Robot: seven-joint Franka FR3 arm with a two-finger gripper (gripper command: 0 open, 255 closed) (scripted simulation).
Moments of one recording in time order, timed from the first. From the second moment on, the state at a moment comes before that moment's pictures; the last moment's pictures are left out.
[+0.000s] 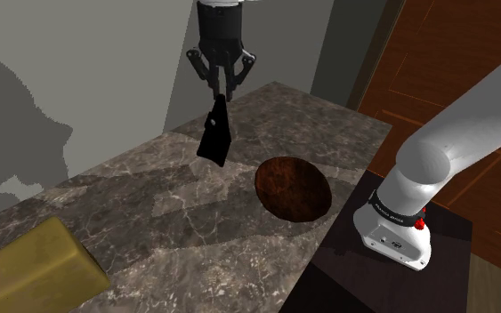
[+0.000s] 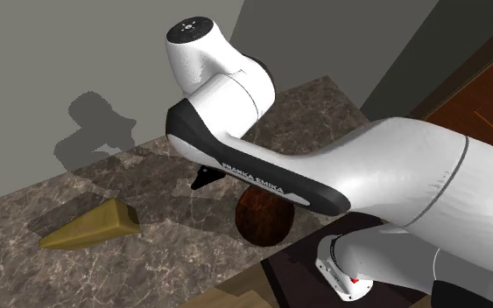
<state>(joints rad) -0.23 -0.26 0.74 -1.95 0.15 1.74 1.51</state>
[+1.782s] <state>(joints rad) -0.11 -0.86 0.34 -2.10 0.24 1.29 1.23</state>
